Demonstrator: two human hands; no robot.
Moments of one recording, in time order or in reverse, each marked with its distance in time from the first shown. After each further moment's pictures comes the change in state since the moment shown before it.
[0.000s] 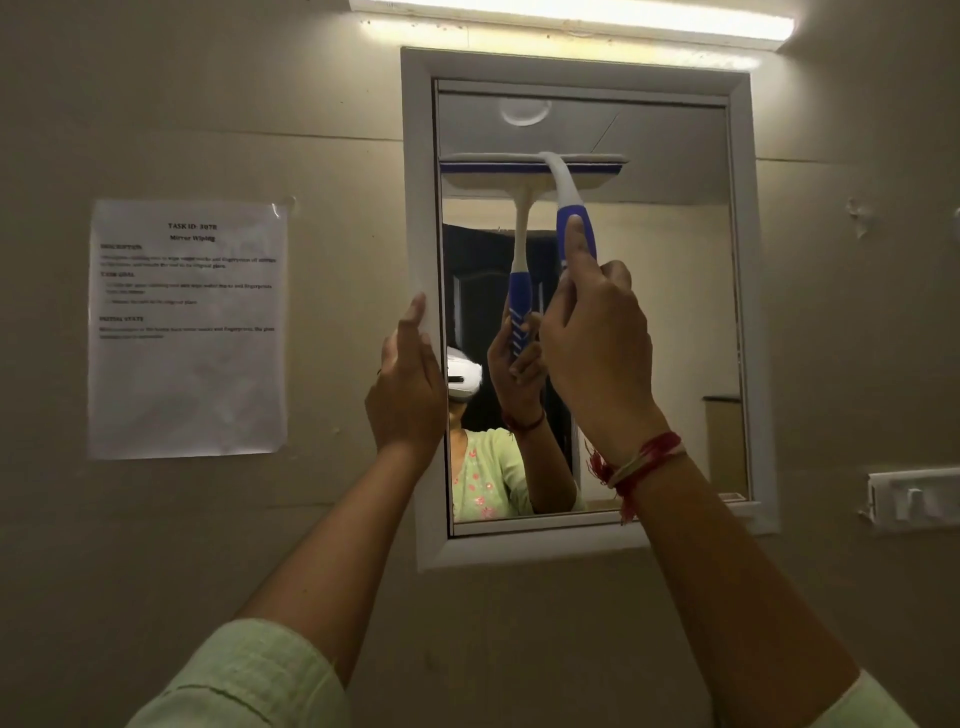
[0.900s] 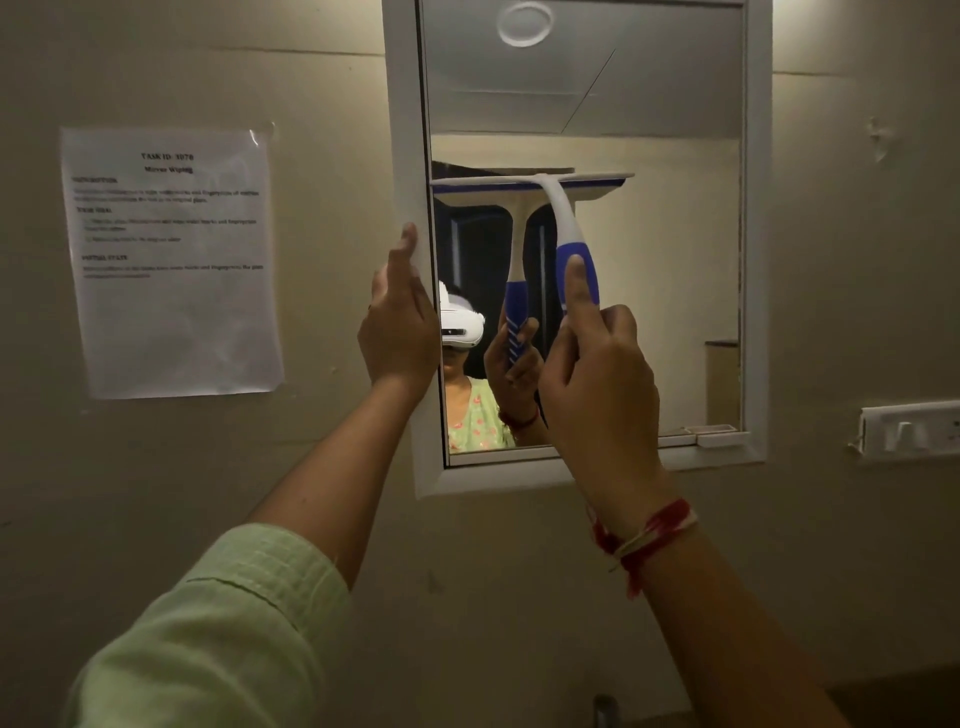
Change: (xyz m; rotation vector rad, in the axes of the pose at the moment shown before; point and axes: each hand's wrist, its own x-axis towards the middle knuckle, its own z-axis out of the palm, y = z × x) left_hand 0.000 -0.003 0.002 0.017 0.002 -0.009; right_hand -0.087 0.009 -0.020 0.051 -0.095 0.045
